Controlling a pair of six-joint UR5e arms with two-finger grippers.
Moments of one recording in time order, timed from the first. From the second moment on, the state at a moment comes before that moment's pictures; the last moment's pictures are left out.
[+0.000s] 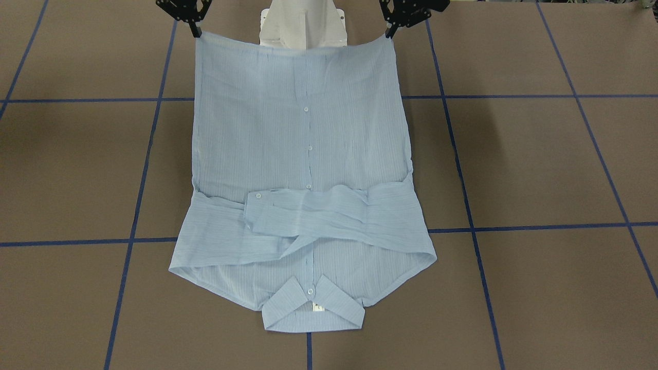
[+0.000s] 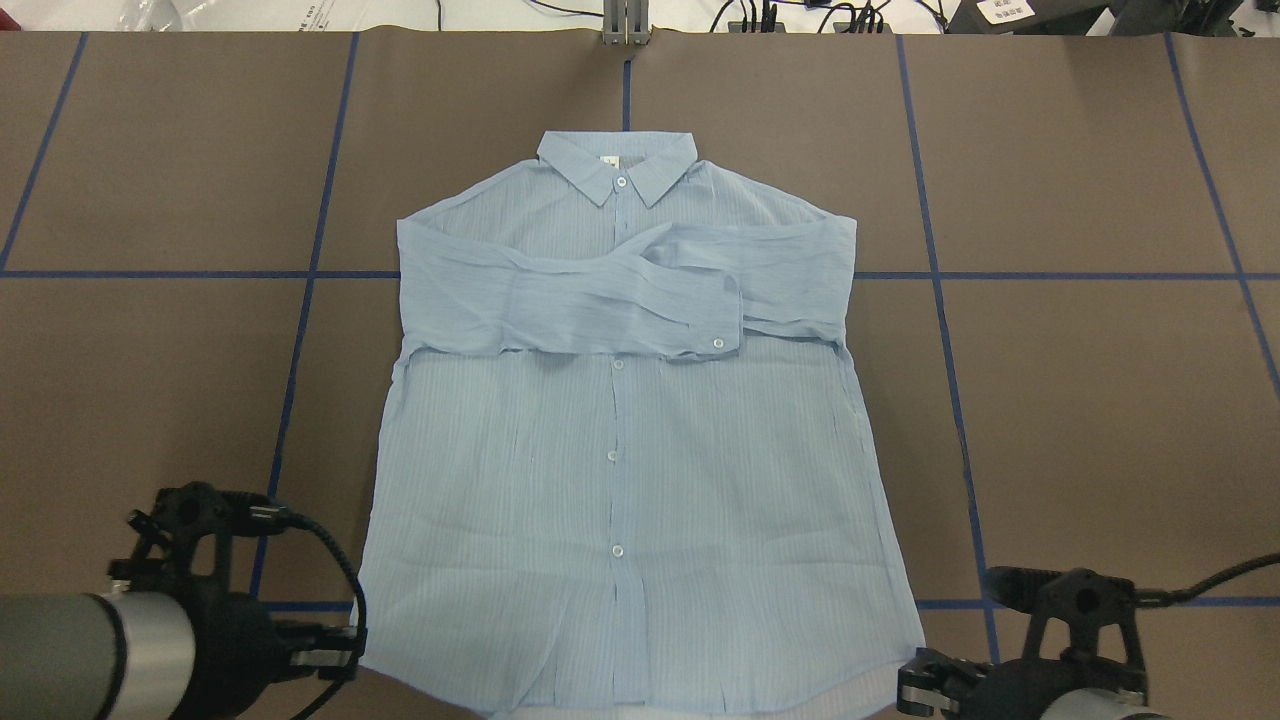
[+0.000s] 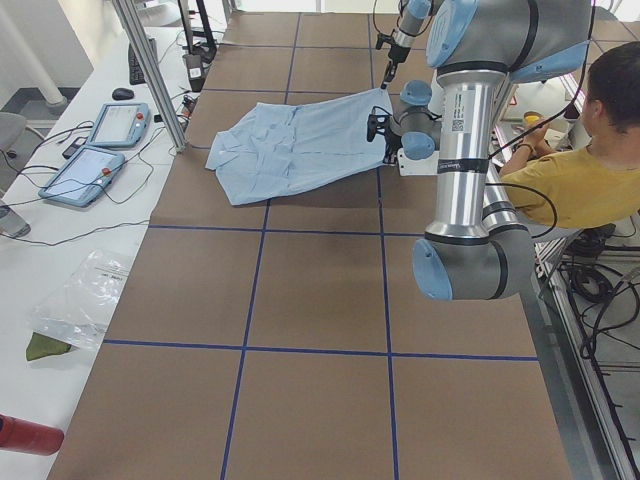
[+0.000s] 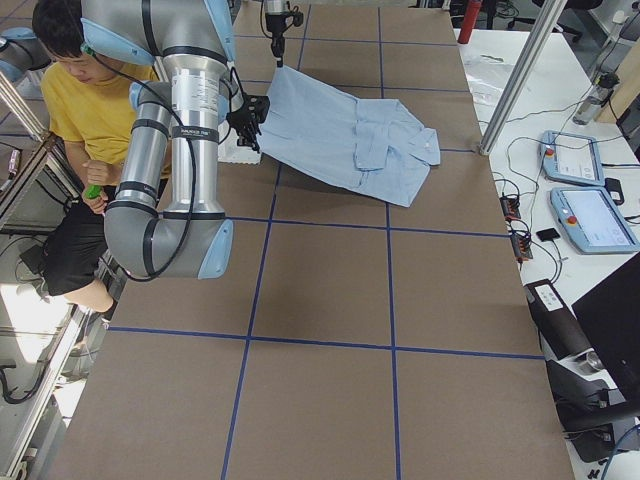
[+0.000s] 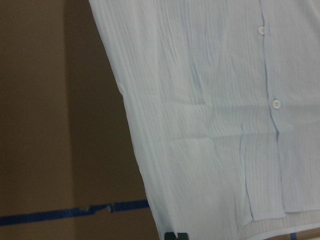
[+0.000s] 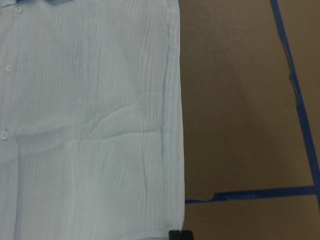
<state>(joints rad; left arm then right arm) -0.14 -1.58 -2.57 -1.66 -1.66 -1.41 -0.16 -1.66 2.67 -1.76 1.25 1.79</state>
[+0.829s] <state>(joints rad) -0.39 -1.90 -2.31 -1.45 -1.74 -1.27 0.11 -1.40 2.56 -1.90 1.28 1.67</state>
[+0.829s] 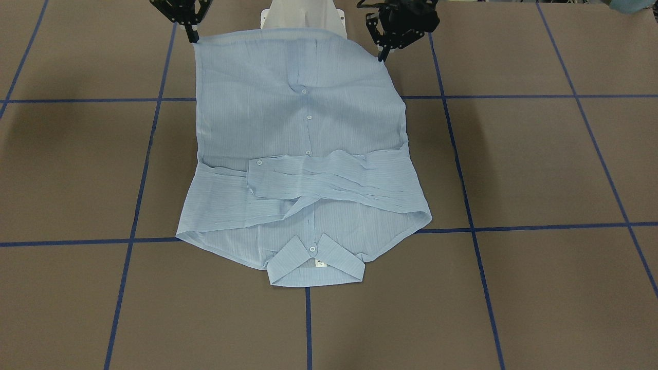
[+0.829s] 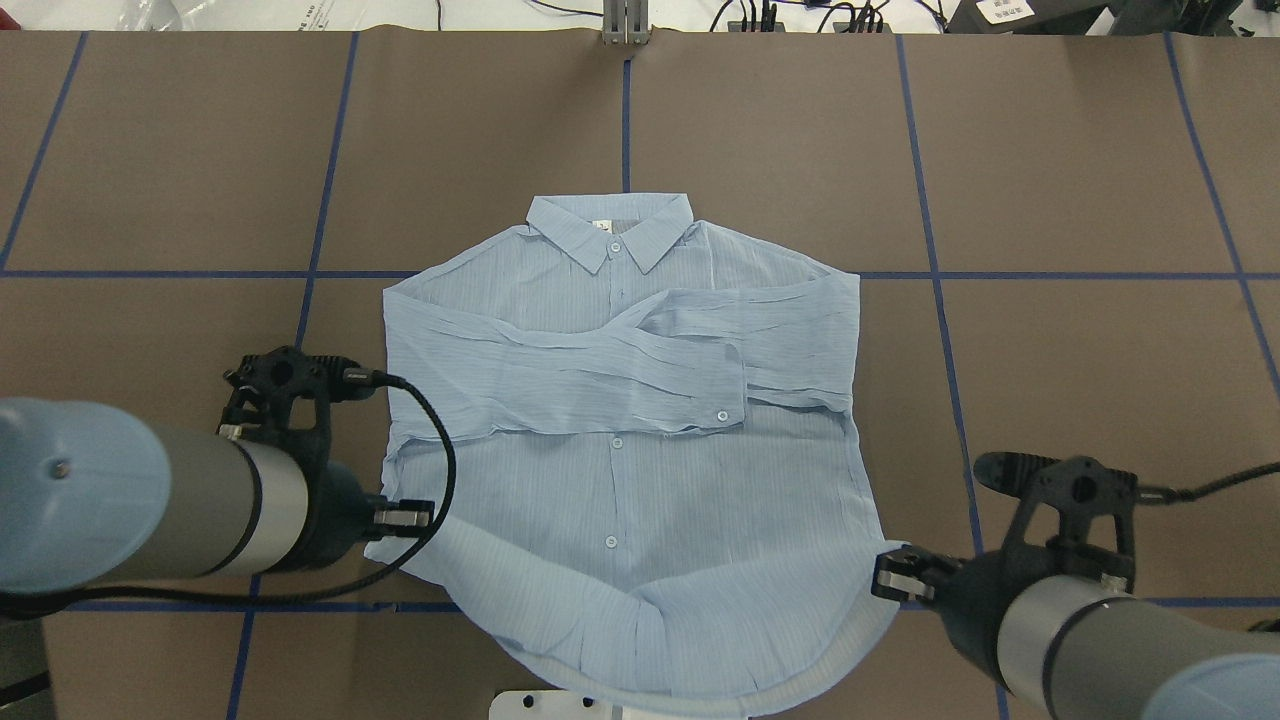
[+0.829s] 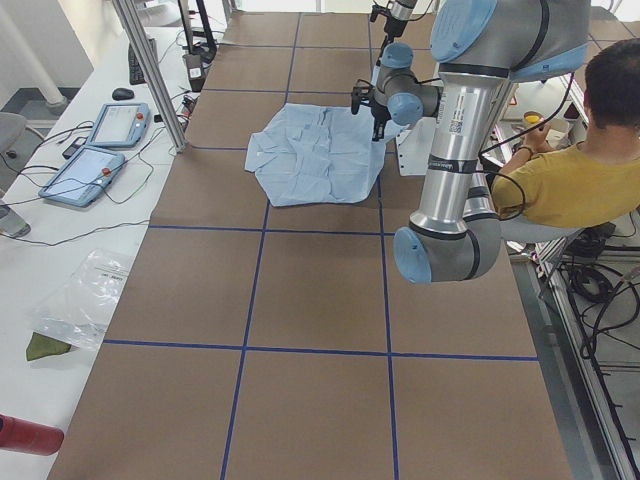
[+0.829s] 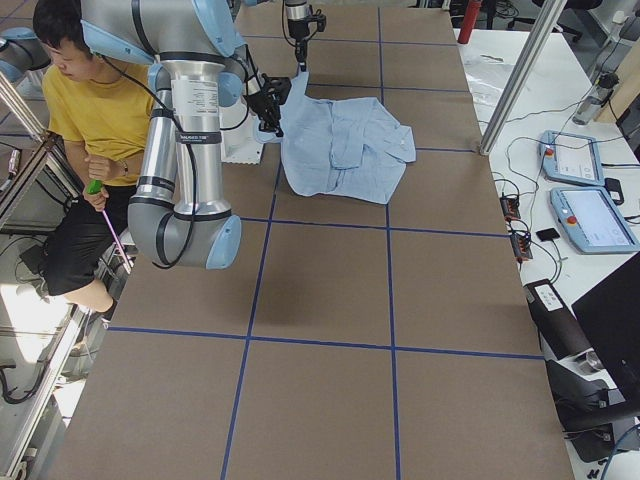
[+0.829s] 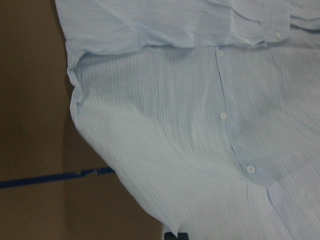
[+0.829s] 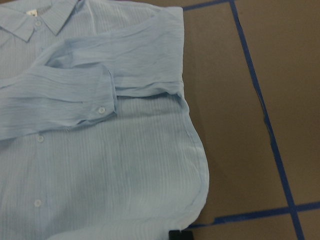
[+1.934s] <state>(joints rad) -0.65 -2.03 -1.74 -1.99 -1.59 -1.19 0.56 -1.12 1.91 -1.55 1.36 1.44</state>
